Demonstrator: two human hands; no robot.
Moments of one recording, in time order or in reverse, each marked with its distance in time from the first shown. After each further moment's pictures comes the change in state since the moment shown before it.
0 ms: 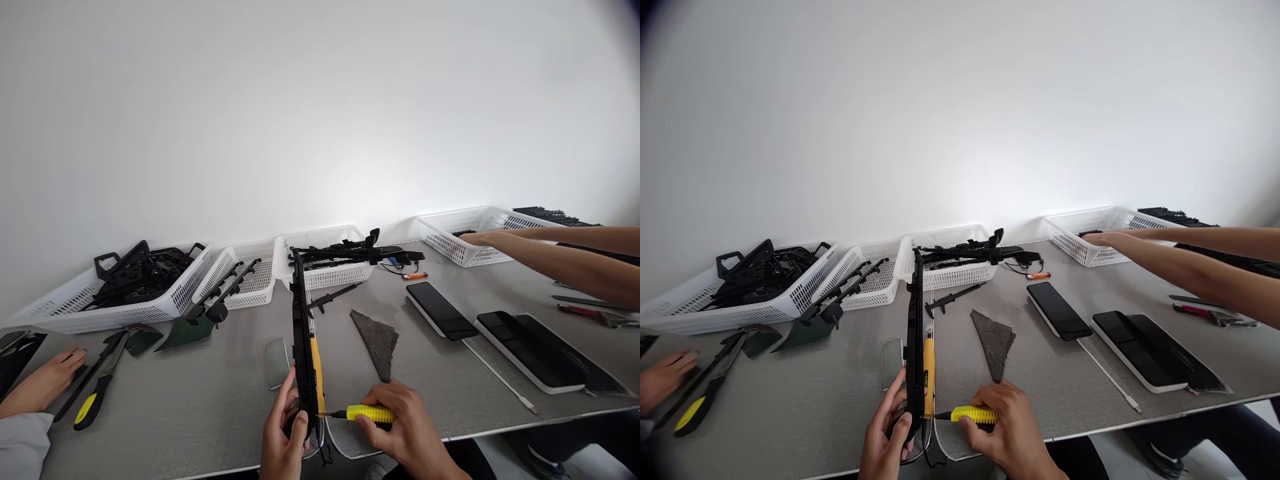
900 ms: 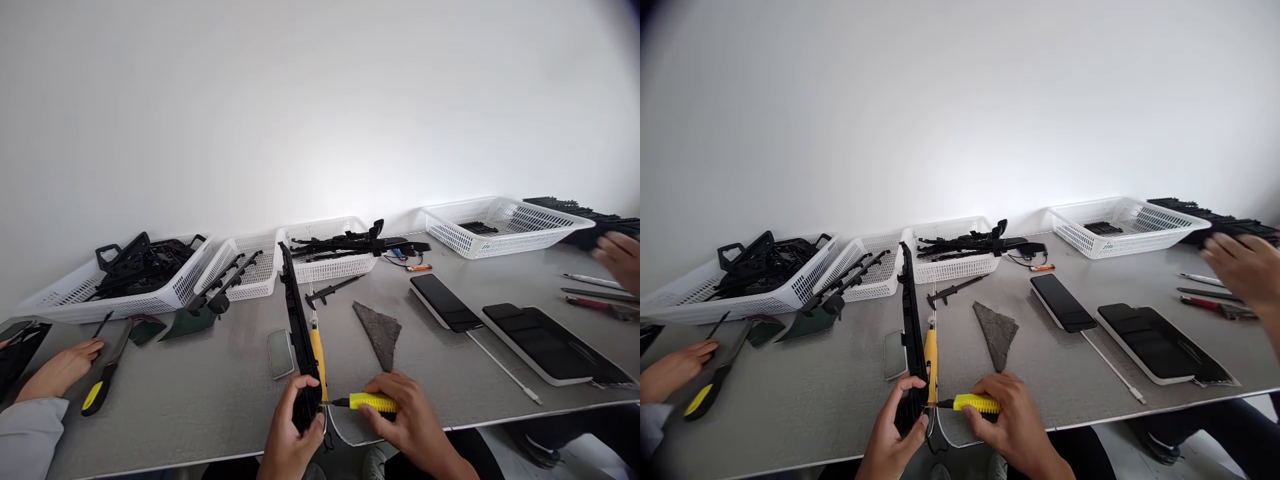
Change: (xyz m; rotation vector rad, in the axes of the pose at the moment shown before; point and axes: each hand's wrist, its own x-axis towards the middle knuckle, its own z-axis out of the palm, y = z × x) left_hand -0.002 0.009 -0.007 0.254 -0.130 0.158; right_hand 0.002 -0.002 -0.004 0.057 0.026 -0.038
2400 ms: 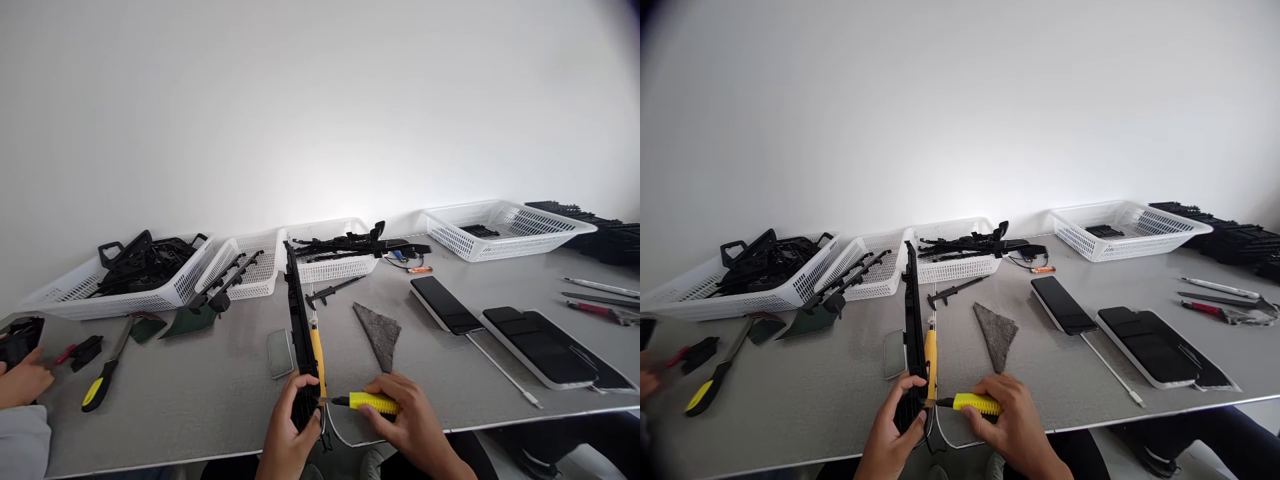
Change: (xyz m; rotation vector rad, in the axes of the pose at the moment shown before) left_hand 0.004 -0.006 -0.002 0.074 -0.050 -0.020; right_hand -0.001 0.001 0.001 0.025 0.013 -0.007
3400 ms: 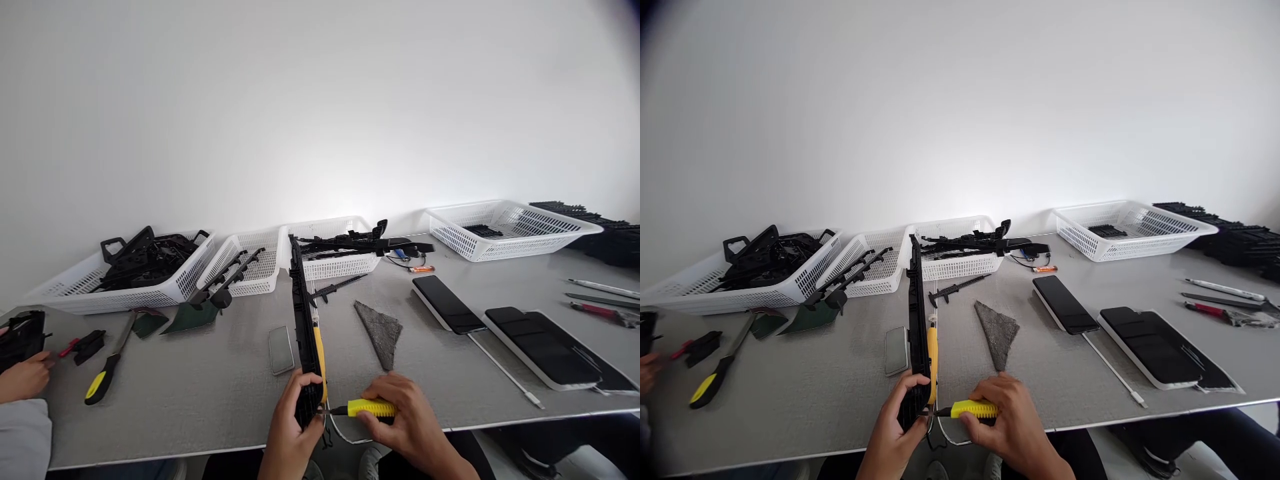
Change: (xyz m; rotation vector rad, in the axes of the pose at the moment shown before) left_hand -0.005 0.019 0.005 0.006 0.014 -0.004; right_hand -0.001 0.005 0.002 -0.053 -0.080 -0.044
